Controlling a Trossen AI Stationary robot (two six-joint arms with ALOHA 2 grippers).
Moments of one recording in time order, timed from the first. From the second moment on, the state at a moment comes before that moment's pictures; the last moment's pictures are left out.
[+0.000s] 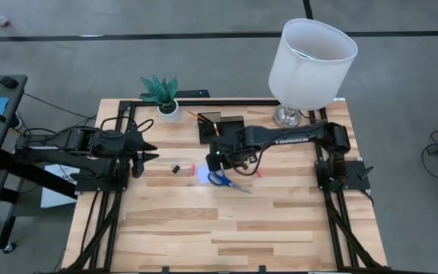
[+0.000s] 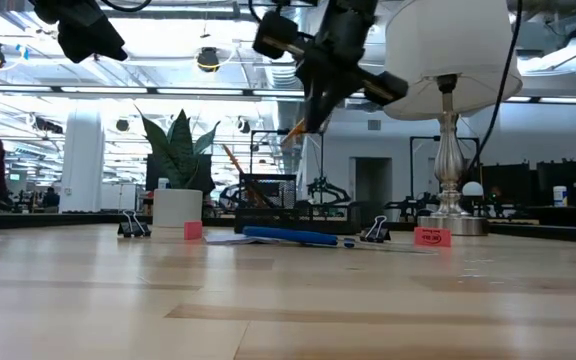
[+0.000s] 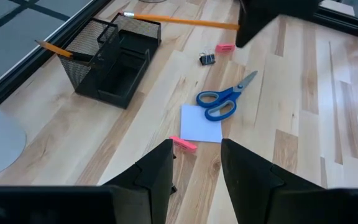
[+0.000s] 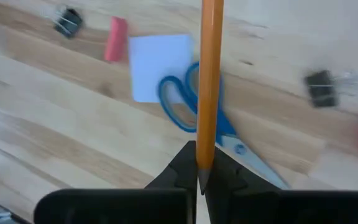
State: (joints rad) left arm -0.06 0.62 0.81 -0.82 -0.22 -0.36; right arm 0.00 1.94 1.71 -1.02 -0.05 1.24
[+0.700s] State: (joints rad) left arm -0.06 0.62 0.81 -0.82 -0.22 -0.36; right arm -0.21 1.93 1.87 -1.20 -0.40 1.07
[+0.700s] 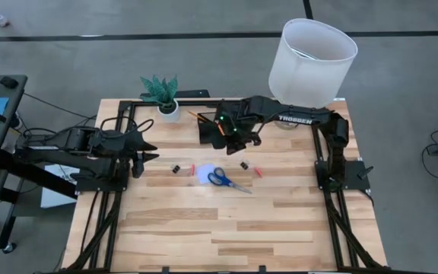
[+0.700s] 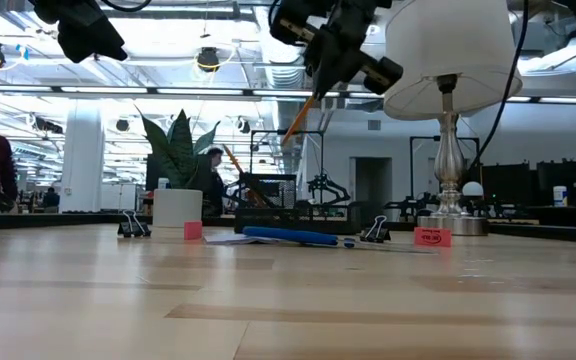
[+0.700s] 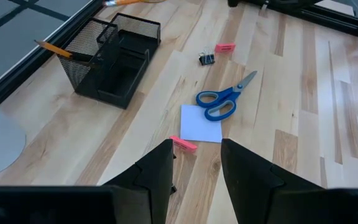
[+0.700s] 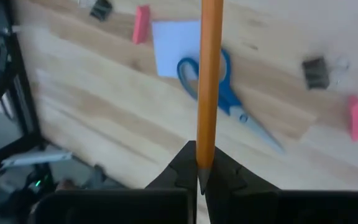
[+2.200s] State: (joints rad) left arm -0.06 0.62 0.81 -0.82 -0.22 -0.36; right arm -0.42 1.94 1.89 -1.21 -0.76 1.02
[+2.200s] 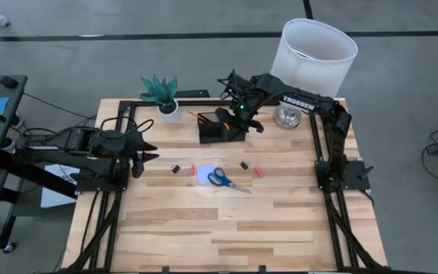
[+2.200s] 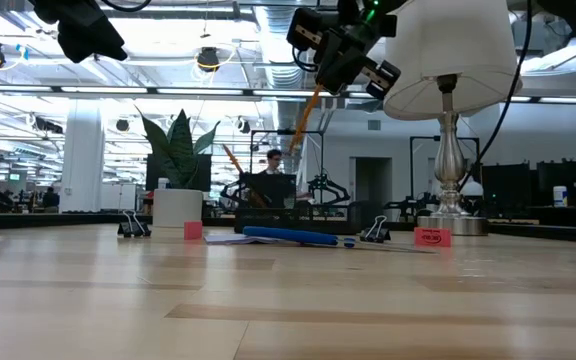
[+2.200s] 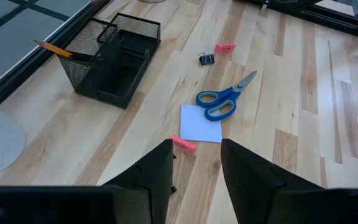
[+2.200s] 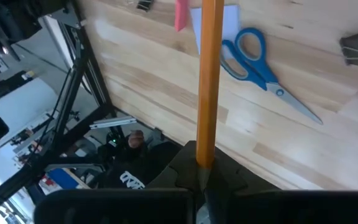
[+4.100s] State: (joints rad) left arm -0.06 0.62 0.81 -0.82 -0.22 -0.36; right arm -0.13 1.94 2.21 -1.55 0.71 0.41
